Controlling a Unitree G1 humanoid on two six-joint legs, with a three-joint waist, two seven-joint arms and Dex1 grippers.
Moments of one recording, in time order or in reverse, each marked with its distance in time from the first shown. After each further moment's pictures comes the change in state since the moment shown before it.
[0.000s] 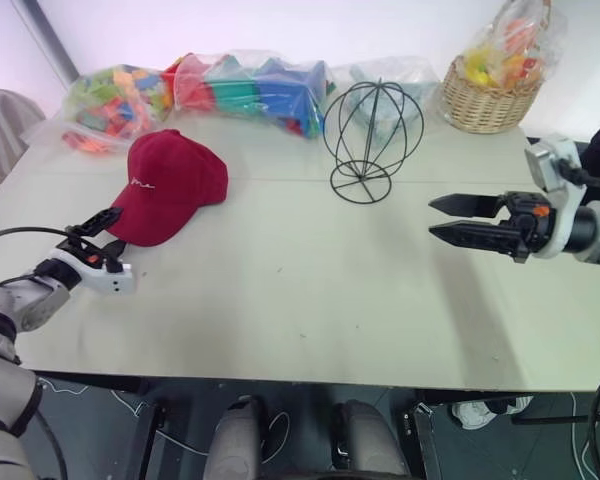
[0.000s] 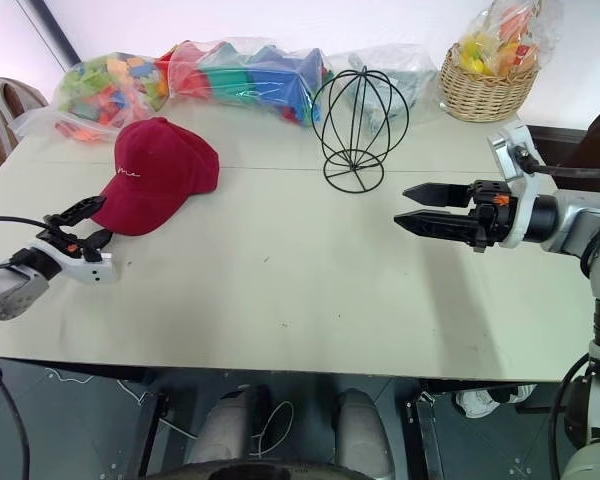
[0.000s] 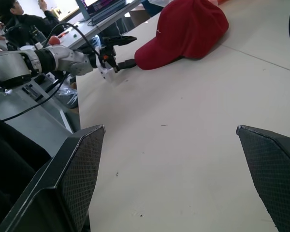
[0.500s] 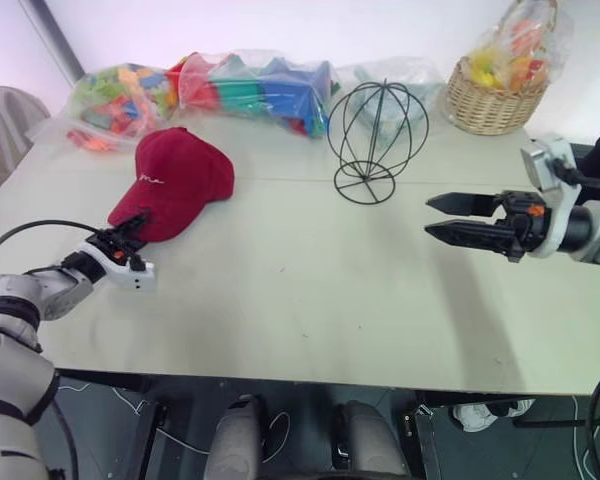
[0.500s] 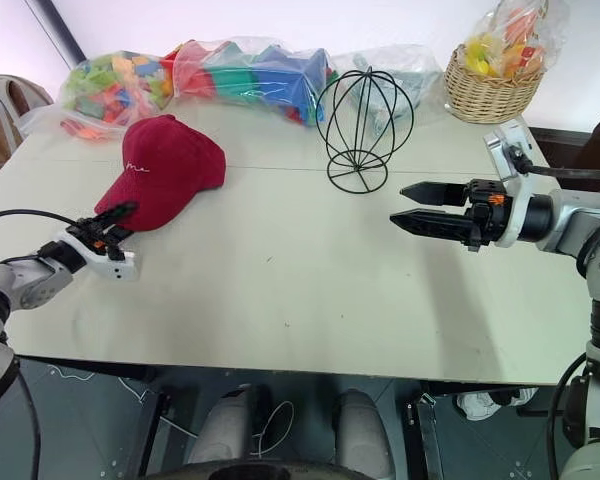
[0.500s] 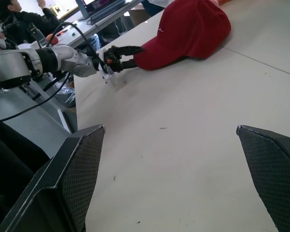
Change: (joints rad) left arm -0.064 -0.053 -0.099 0.009 0.022 -0.014 0.031; right arm 0.005 0.000 0.000 -0.025 0.013 -0.003 -0.036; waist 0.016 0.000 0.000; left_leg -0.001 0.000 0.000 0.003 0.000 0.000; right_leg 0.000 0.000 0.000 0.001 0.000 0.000
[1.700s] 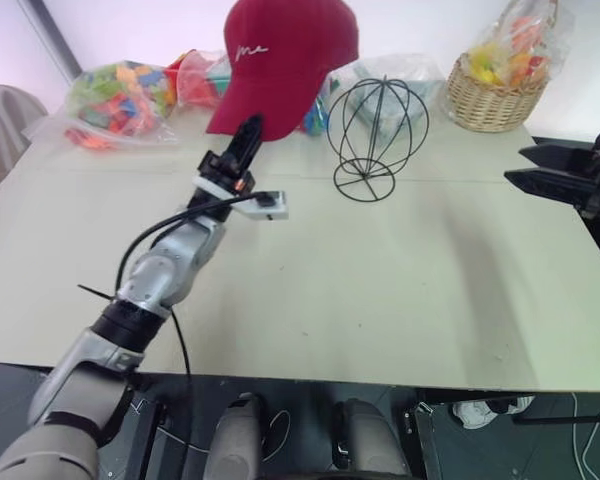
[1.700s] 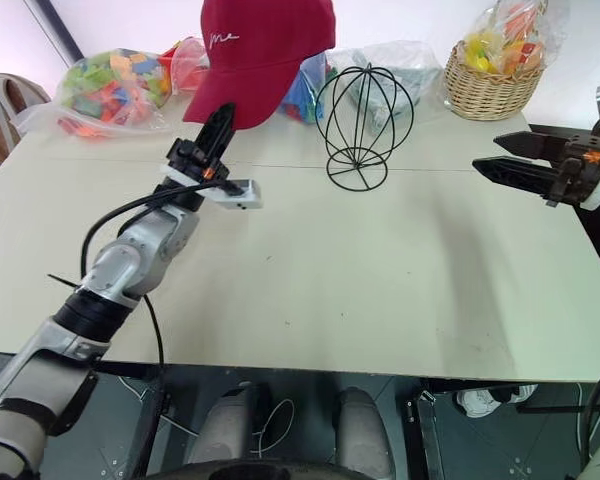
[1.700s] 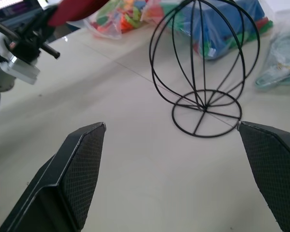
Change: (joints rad) left arm 0.133 -0.395 0.292 -1.190 -0.020 0.767 -0.493; right arm -0.130 -0.170 -0.033 0.425 -0.186 -0.284 0.085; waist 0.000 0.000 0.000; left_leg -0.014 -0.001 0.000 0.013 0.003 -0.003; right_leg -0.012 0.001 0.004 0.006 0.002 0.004
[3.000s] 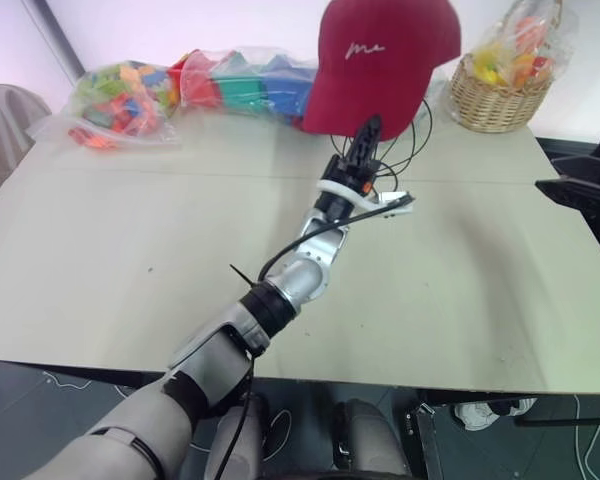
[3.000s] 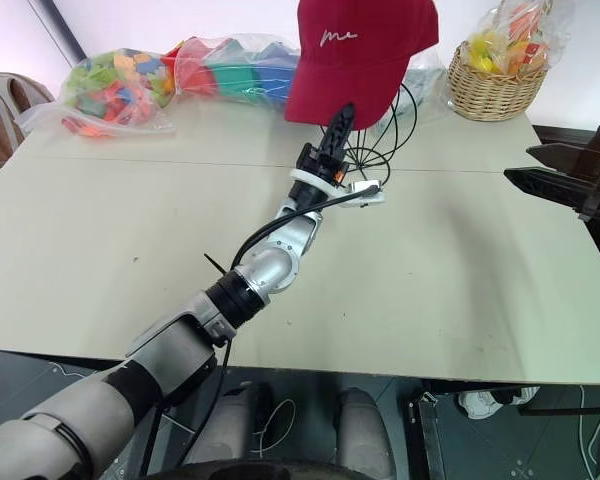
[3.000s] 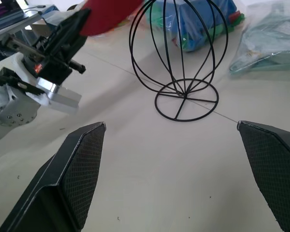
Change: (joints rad) left arm -0.254 -0.589 -0.289 0.513 0.317 0.434 0.083; right arm 0.115 -0.043 -0.113 0.032 -0.017 -0.029 0.037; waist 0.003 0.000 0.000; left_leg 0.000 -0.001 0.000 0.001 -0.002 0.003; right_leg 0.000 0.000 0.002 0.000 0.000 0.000
